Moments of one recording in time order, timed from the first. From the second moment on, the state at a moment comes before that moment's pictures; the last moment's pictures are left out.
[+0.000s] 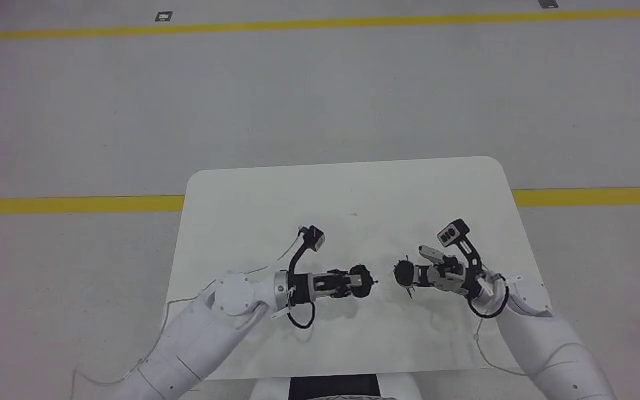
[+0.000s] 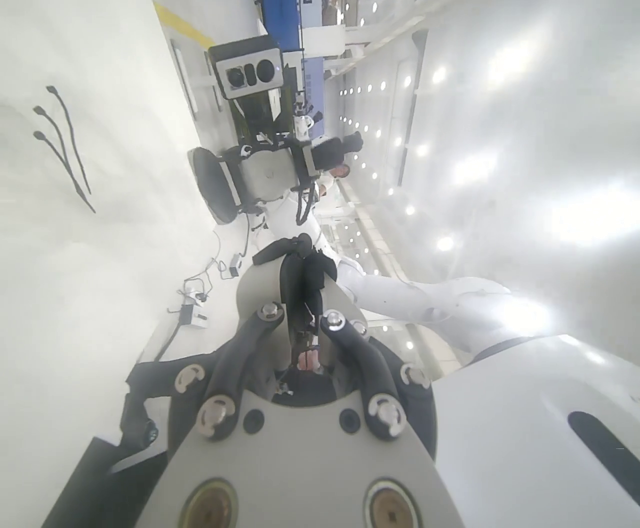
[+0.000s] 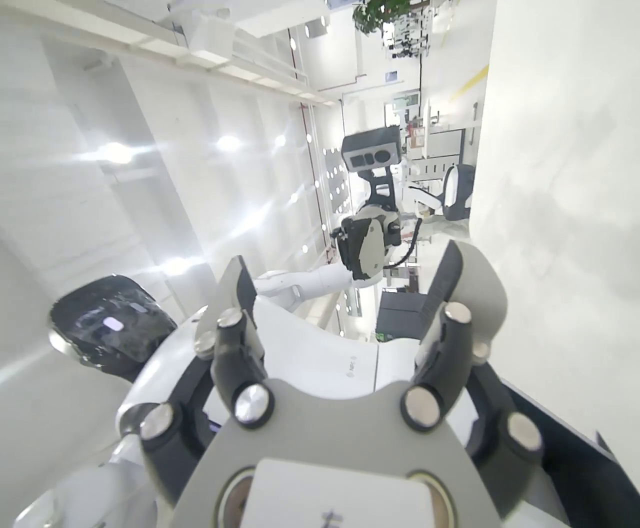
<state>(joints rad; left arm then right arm) 1.36 -1.11 -0.88 -1.63 -0.34 -0.34 -0.80 -1.52 -1.01 1.32 -1.34 0.84 -0.27 1.28</state>
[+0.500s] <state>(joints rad) 1.40 -1.11 -0.91 -1.72 -0.20 -0.34 -0.79 -1.51 -1.02 1.32 -1.31 0.87 -0.24 1.26</state>
